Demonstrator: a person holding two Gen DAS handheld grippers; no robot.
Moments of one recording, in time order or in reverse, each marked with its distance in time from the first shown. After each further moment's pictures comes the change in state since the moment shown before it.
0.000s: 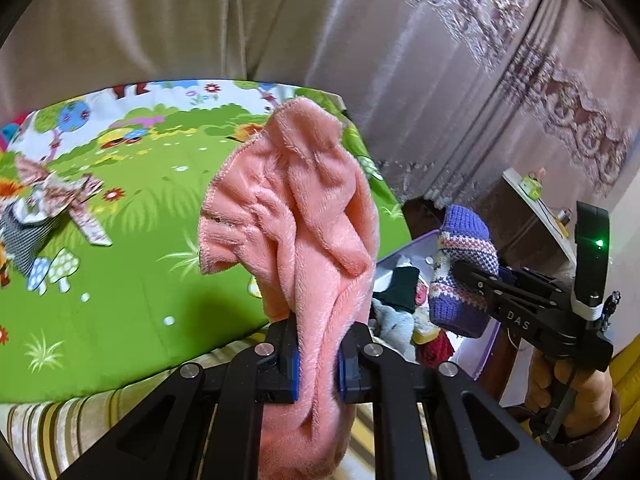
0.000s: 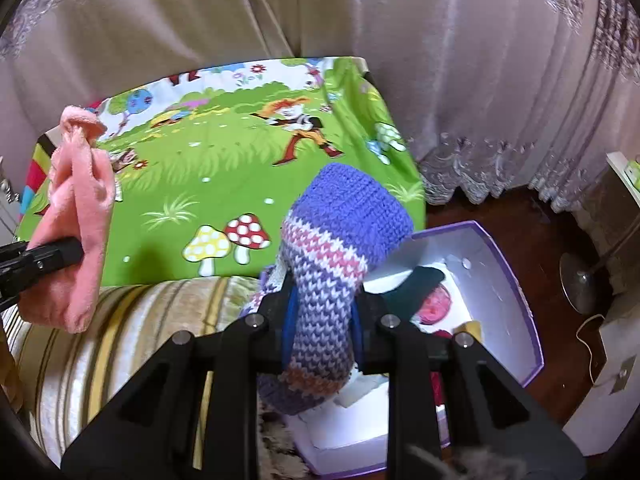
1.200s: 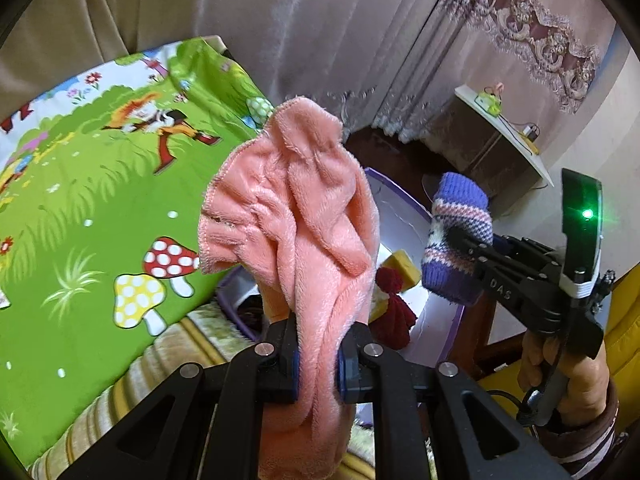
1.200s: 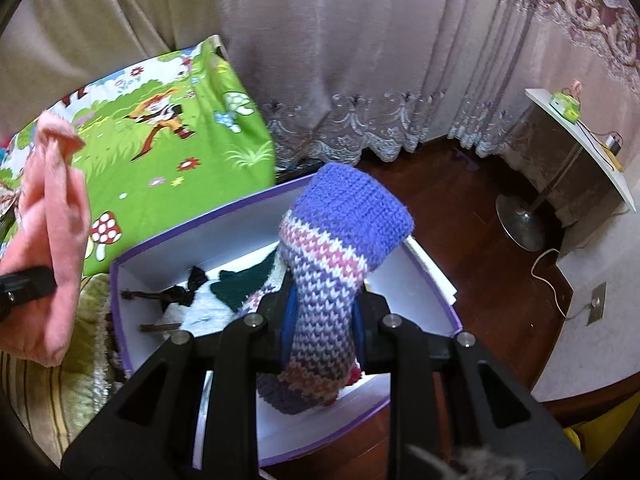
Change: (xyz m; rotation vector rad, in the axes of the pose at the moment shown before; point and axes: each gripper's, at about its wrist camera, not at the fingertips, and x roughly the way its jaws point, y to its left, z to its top) left arm 0.106 -0.103 0.022 0.208 0.233 -0.121; right arm 0.015 -0.123 -0.030 0.205 0.068 -0.253
